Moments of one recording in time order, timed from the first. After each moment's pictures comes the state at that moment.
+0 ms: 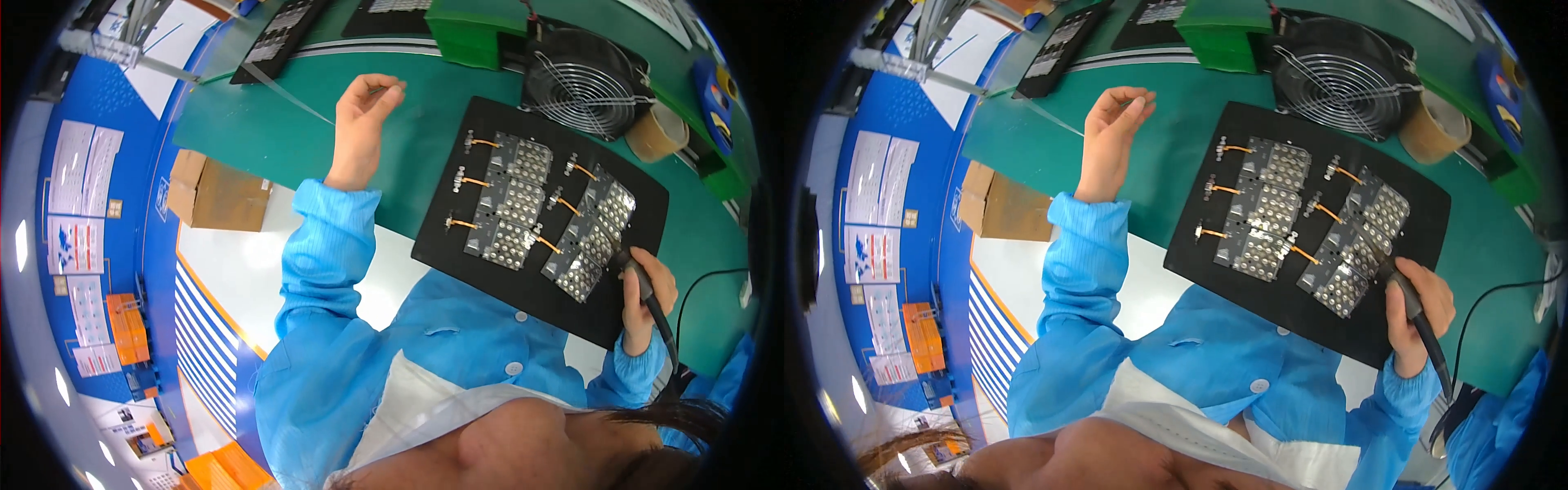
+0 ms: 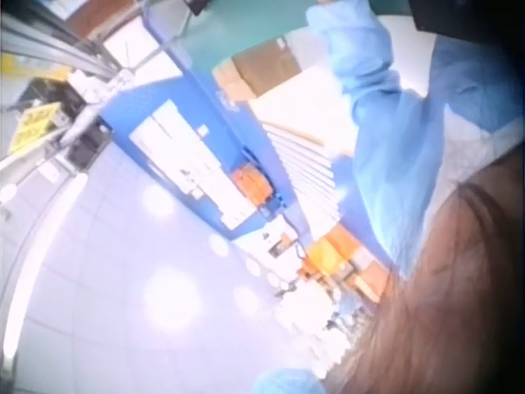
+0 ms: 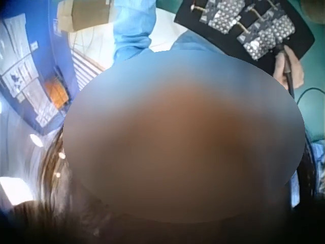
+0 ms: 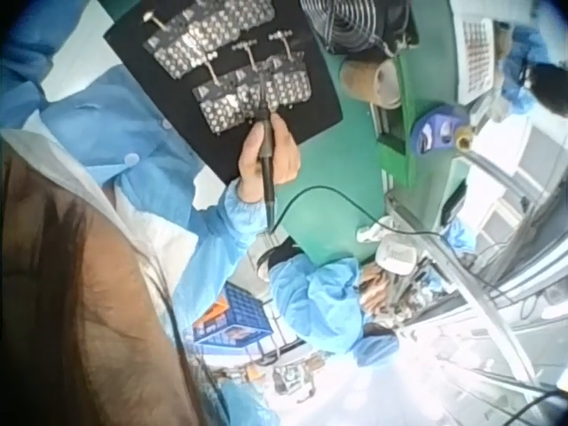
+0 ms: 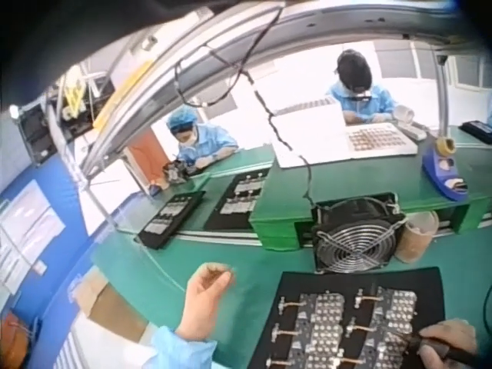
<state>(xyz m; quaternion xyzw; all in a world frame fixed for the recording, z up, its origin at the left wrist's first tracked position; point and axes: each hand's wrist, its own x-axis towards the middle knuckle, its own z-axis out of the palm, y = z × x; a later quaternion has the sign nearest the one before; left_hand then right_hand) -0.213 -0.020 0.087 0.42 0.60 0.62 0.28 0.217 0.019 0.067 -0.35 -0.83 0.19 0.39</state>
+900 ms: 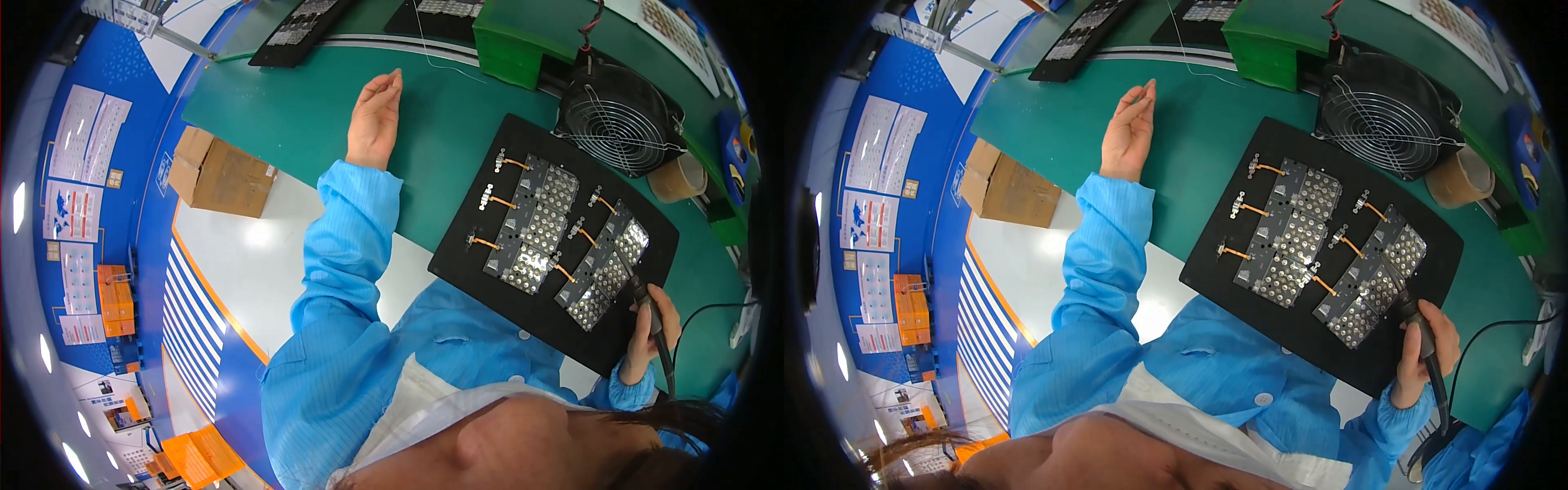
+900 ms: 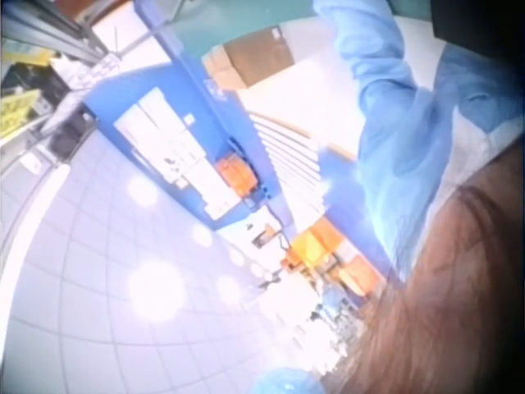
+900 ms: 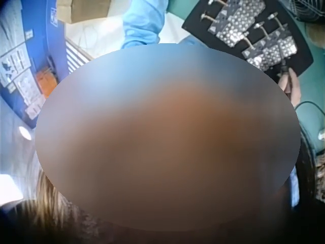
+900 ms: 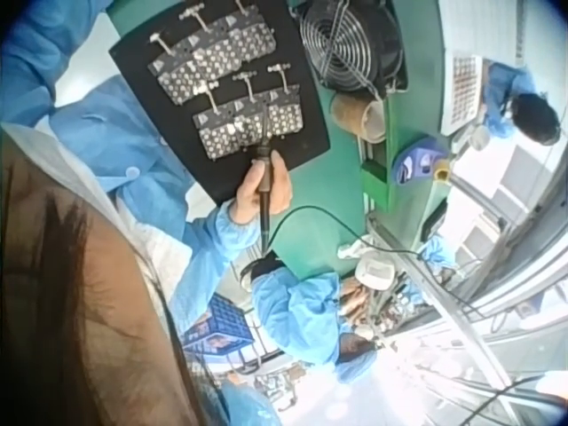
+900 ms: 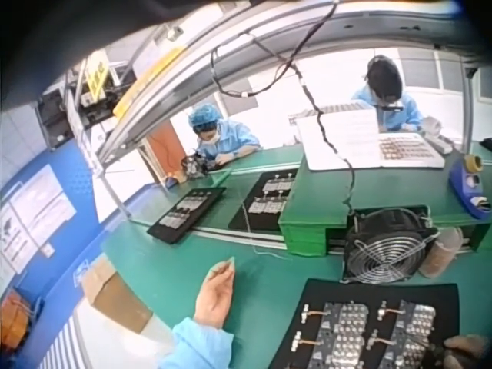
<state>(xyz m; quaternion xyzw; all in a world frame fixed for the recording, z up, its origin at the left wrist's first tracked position) -0.272 -0.013 0.045 0.14 0.34 0.86 0.35 0.216 0.020 0.064 -0.37 -0.79 0.25 0.42</state>
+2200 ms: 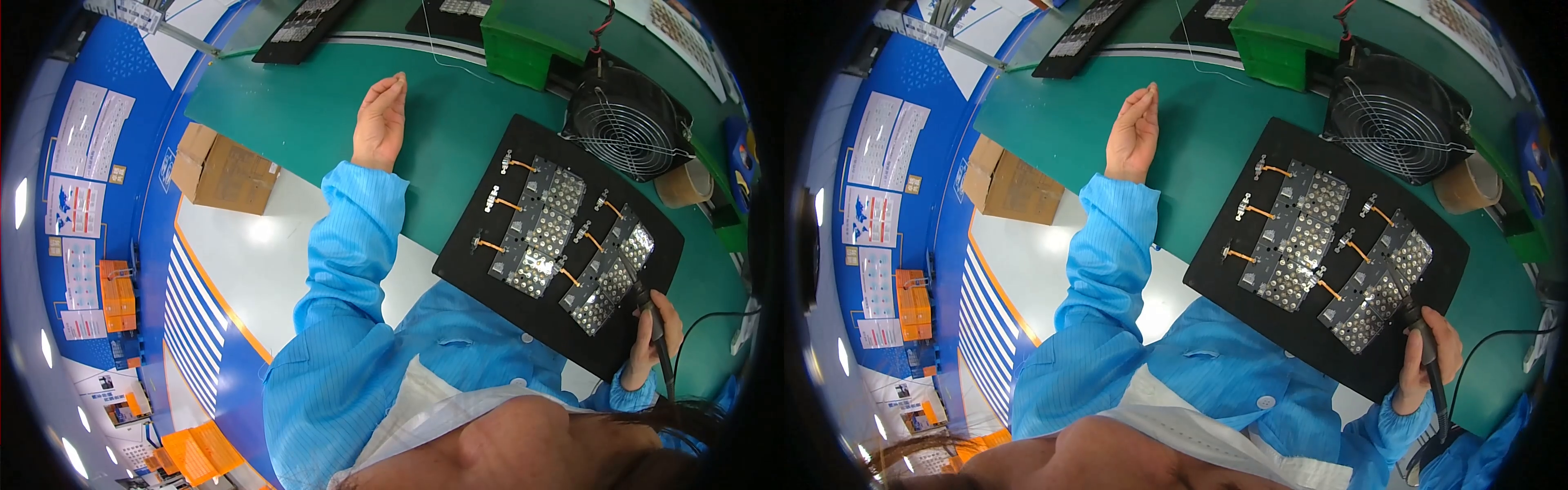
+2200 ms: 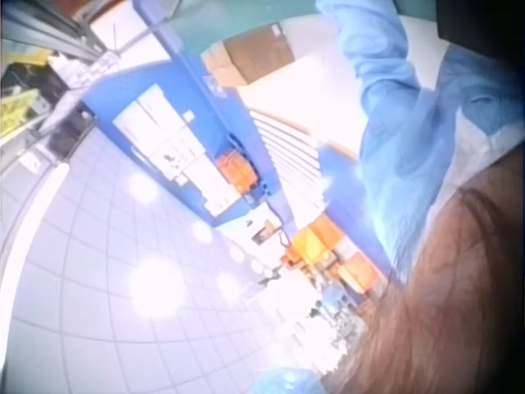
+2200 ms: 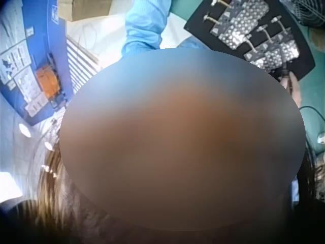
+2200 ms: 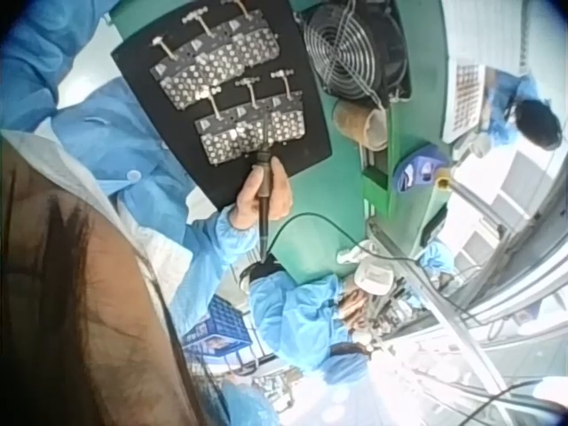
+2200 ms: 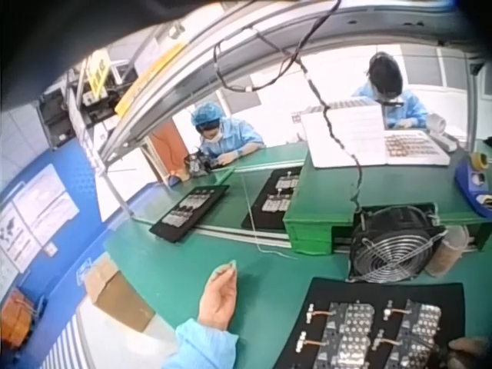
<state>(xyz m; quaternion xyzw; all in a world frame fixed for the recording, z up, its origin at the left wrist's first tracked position) -0.266 -0.016 0.043 0.14 0.34 0.87 0.34 0.221 0.019 0.061 -0.39 -0.80 0.22 0.40</state>
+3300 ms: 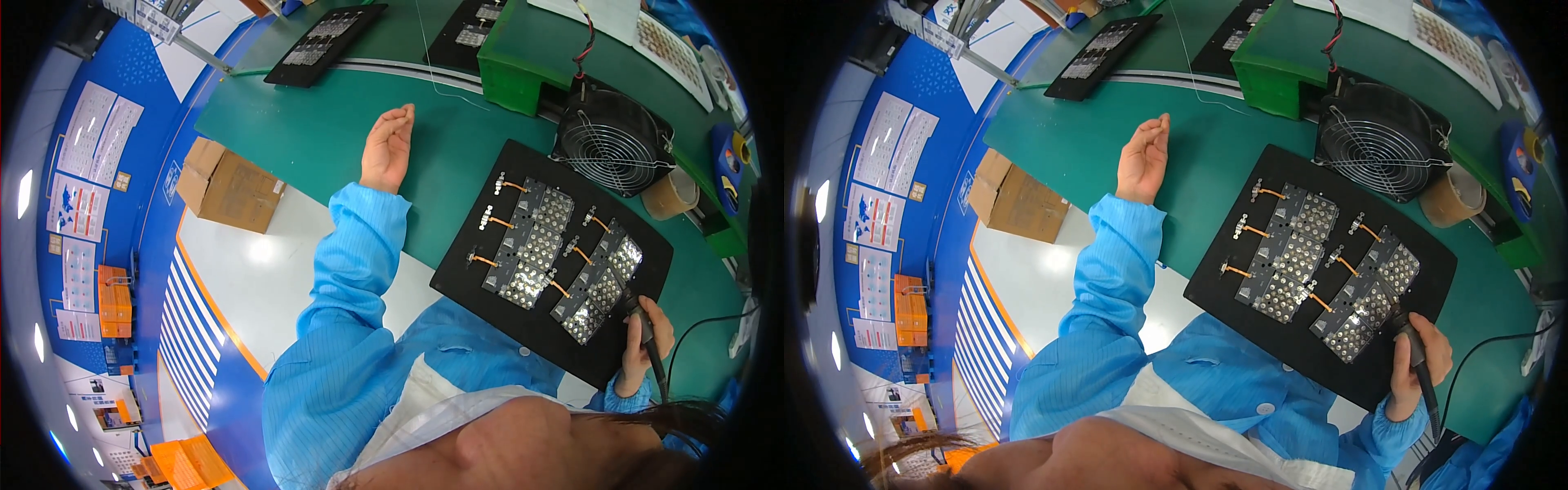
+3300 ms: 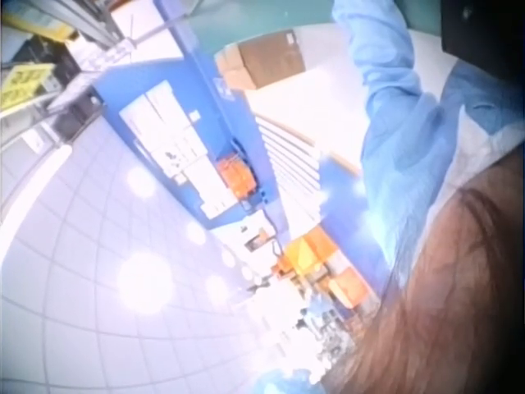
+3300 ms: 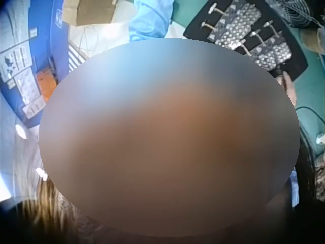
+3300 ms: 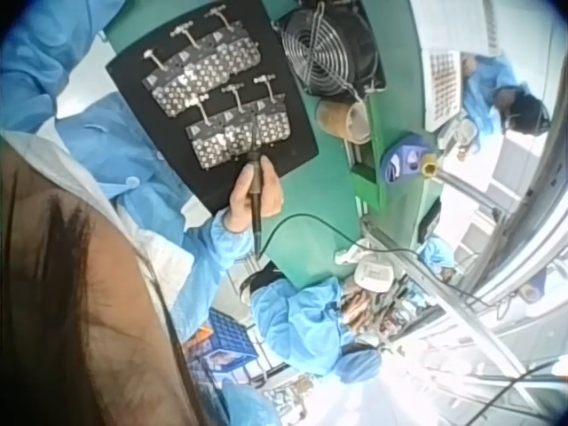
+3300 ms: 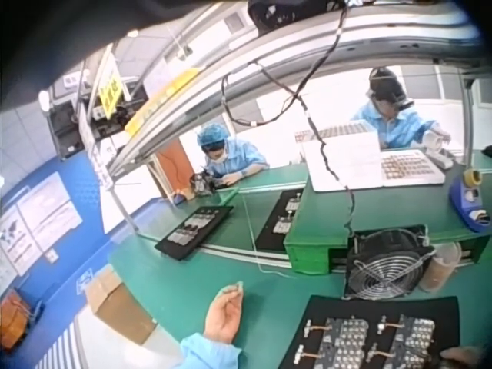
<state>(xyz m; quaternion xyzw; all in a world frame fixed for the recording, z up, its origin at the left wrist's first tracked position) -0.269 -0.019 0.034 0.16 0.34 0.85 0.36 0.222 0.022 0.054 -0.40 -0.79 0.22 0.40</state>
